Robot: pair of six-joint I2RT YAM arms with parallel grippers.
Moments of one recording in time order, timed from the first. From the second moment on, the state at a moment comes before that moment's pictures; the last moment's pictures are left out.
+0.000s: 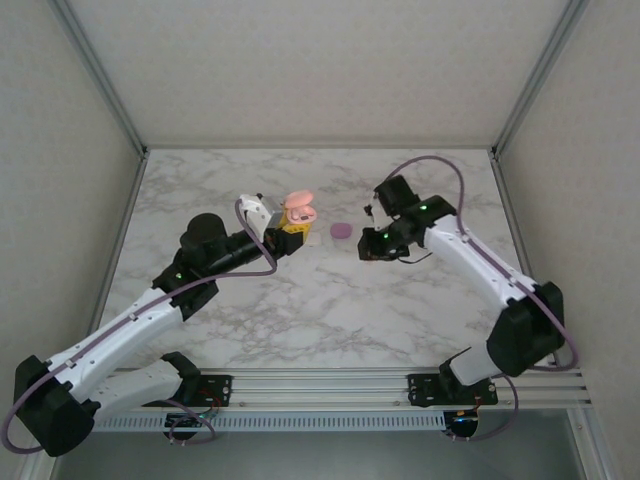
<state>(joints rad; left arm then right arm) -0.68 1.00 0.79 0.17 0.34 -0.03 0.53 1.45 1.31 -1.01 -0.31 0.36</state>
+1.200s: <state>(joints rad) -0.69 1.13 0.84 0.17 0.52 0.02 0.52 1.32 1.48 -0.73 -0.82 0.66</state>
